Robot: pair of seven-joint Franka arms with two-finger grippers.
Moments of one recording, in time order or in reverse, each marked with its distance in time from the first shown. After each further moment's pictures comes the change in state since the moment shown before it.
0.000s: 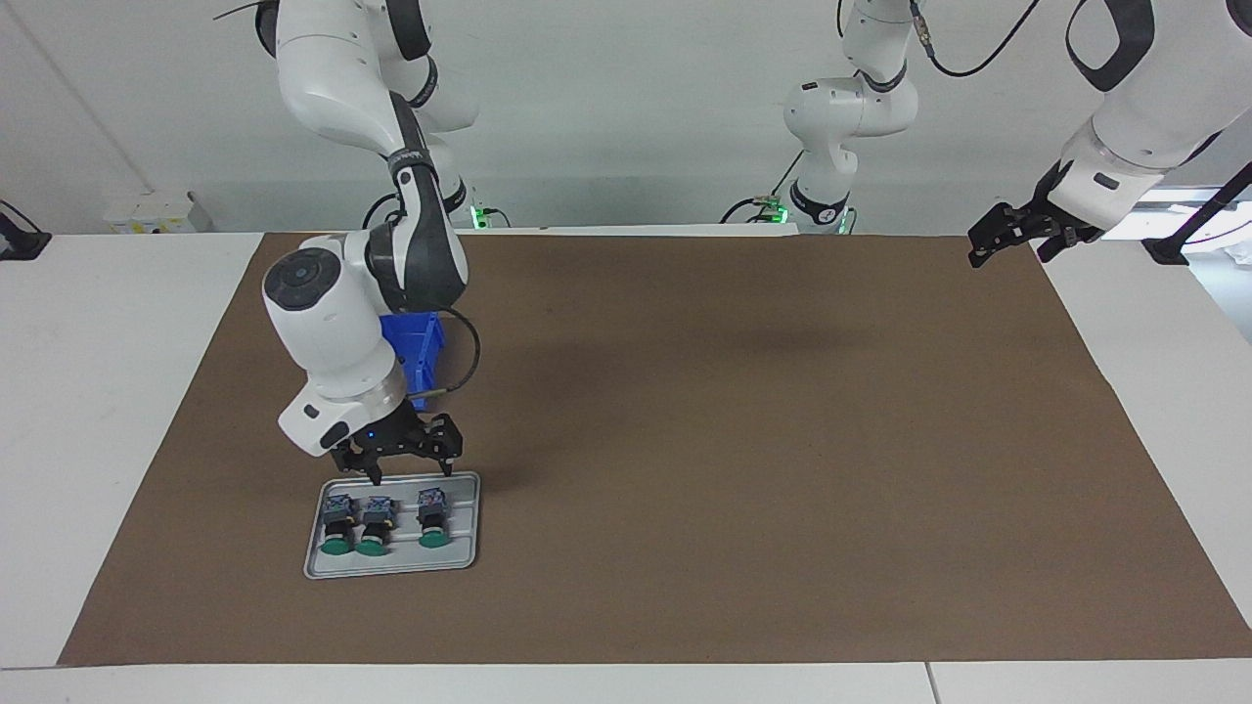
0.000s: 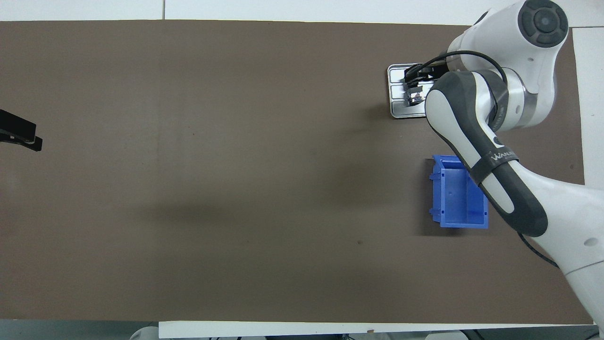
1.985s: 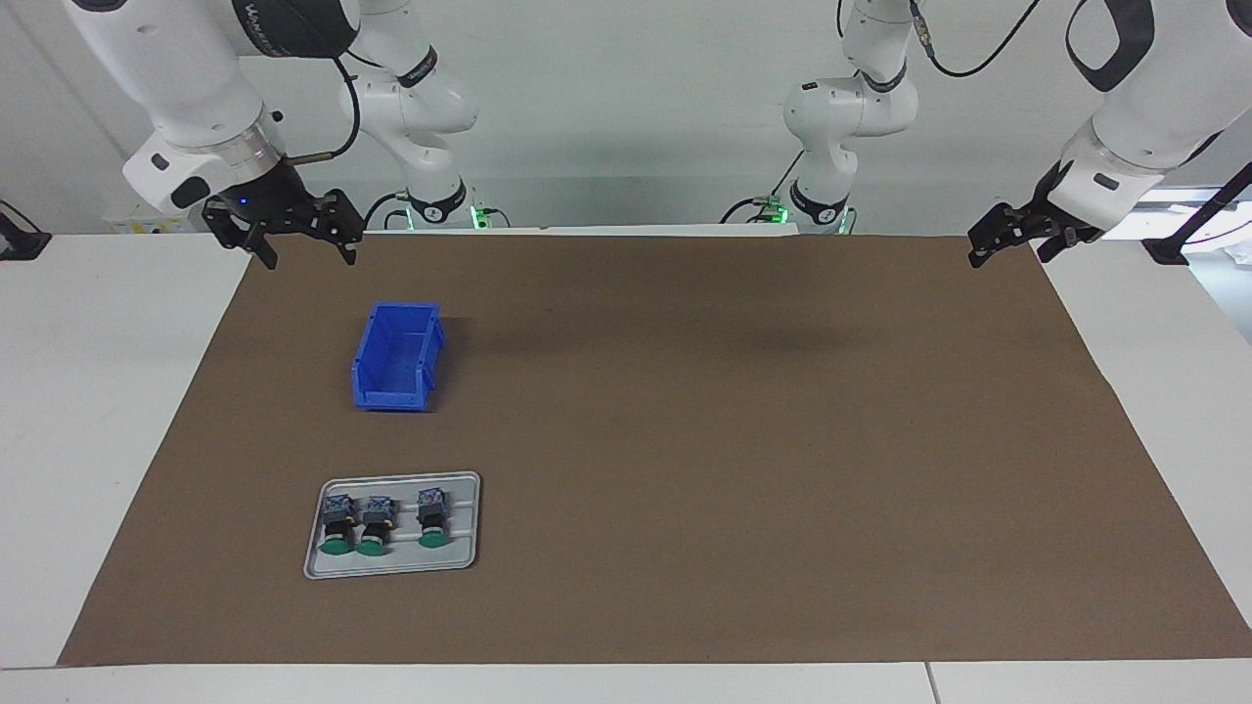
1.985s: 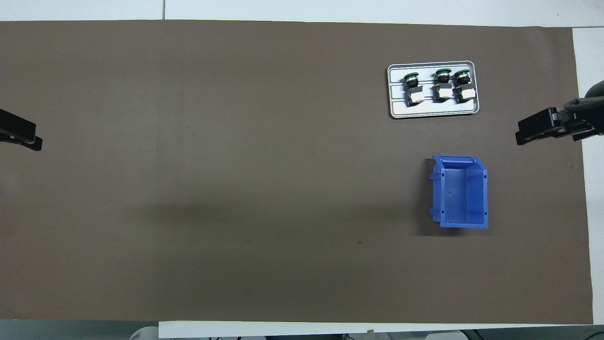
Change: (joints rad) left arm 0.000 0.001 0.000 0.001 0.000 0.000 0.000; right arm -0.106 -0.469 -0.010 0.054 -0.012 -0.805 -0.065
